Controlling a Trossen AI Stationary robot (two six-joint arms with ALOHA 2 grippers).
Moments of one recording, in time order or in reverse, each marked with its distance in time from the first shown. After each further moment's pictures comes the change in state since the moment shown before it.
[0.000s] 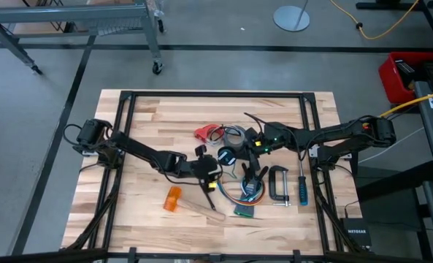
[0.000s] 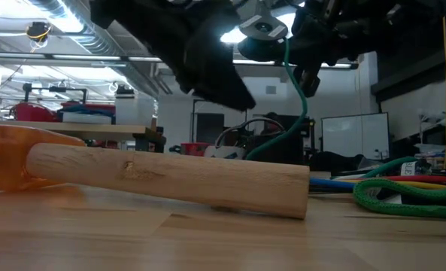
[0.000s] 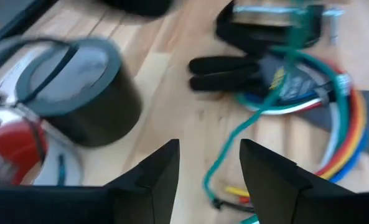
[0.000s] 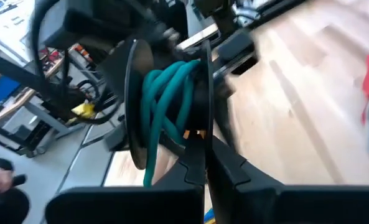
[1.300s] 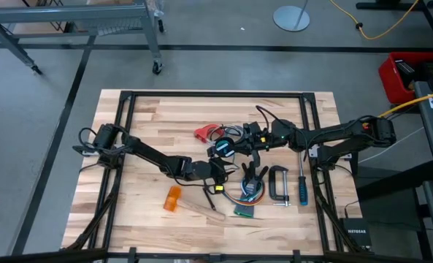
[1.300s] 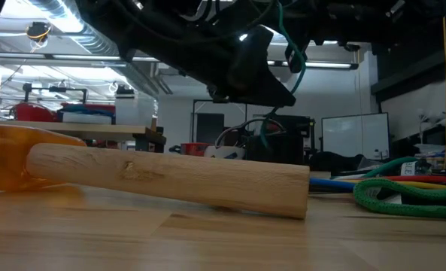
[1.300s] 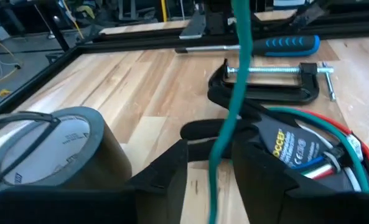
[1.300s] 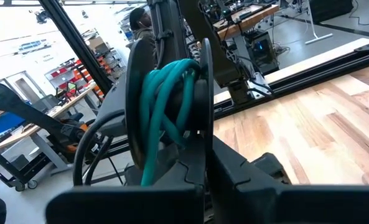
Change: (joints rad) left arm 0.011 0.169 0.000 0.454 -0.026 0.184; right arm 0.000 -0.001 0.000 0.258 0.059 -0.048
